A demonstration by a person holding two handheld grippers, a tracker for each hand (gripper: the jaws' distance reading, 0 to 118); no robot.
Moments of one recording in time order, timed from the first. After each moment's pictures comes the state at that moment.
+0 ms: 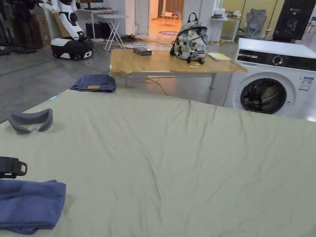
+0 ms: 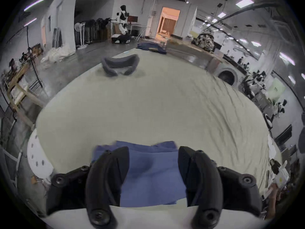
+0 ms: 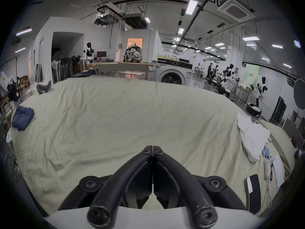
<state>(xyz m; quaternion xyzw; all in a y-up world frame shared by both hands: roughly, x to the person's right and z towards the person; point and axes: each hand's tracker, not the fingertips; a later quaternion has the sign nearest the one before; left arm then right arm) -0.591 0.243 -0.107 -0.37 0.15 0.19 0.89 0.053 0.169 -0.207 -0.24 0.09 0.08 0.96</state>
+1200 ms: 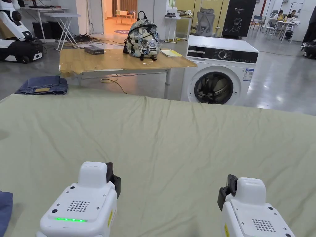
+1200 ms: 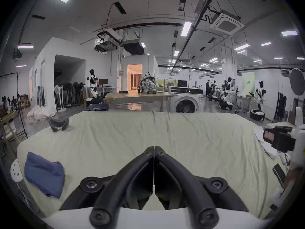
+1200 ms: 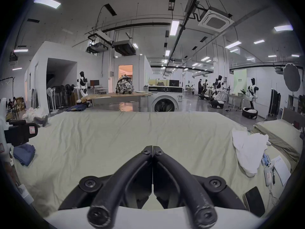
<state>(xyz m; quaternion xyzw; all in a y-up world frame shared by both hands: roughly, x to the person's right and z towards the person) -0.247 0.230 -0.168 -0.11 0.09 0.03 0.99 0.047 0.224 -0.218 -0.11 0.06 0.01 0.99</state>
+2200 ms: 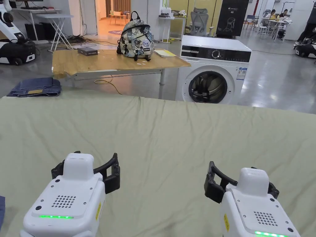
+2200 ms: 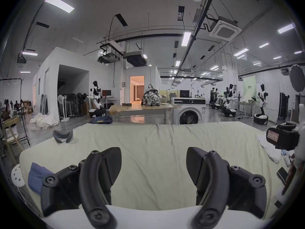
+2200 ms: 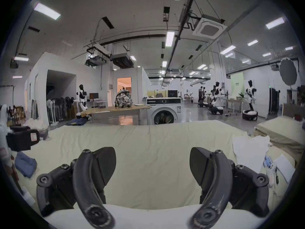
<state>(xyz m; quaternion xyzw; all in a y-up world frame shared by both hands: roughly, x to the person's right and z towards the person) -0.250 0.246 -0.170 -0.06 0.10 0.01 0.99 0.056 0.243 -0.223 -0.07 0.05 -0.03 1.00</state>
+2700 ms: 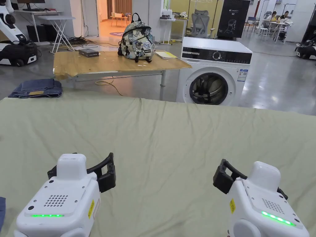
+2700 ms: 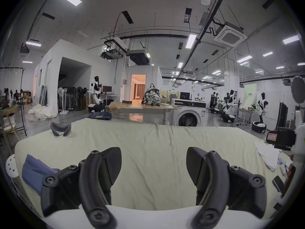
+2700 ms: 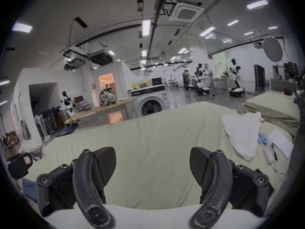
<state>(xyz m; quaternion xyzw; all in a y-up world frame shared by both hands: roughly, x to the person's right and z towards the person) -0.265 0.243 -0.174 -0.06 0.10 0.05 0.99 0.059 0.261 -0.237 -0.13 -0.04 -0.10 0.99</state>
